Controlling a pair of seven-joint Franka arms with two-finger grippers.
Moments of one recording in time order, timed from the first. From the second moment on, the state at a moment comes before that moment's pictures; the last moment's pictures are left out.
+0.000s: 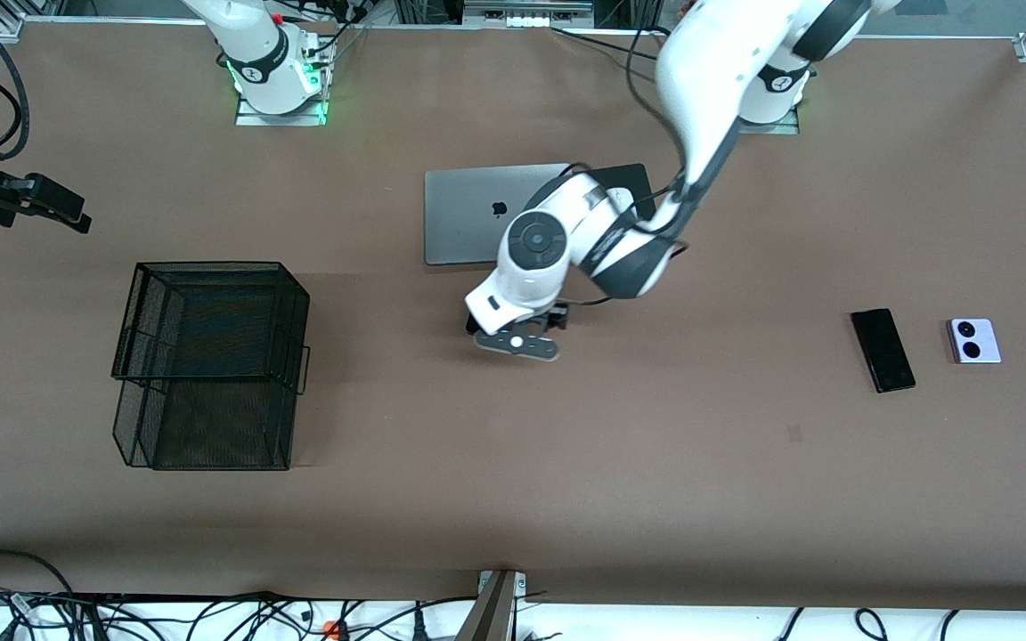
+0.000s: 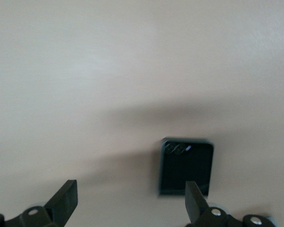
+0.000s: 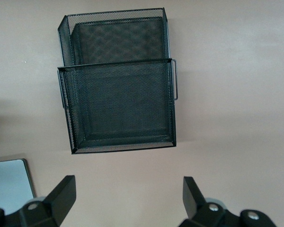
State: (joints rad) left arm -0.56 0.78 -0.17 -1.23 0.03 1.96 -0.57; right arm -0.08 0.00 0.03 -1.65 -0.02 1.62 0.03
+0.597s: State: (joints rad) left arm -0.29 0.50 -0.15 -1.23 0.13 1.56 -0.38; right arm 0.15 0.05 0.06 -1.65 0.00 1.65 0.34
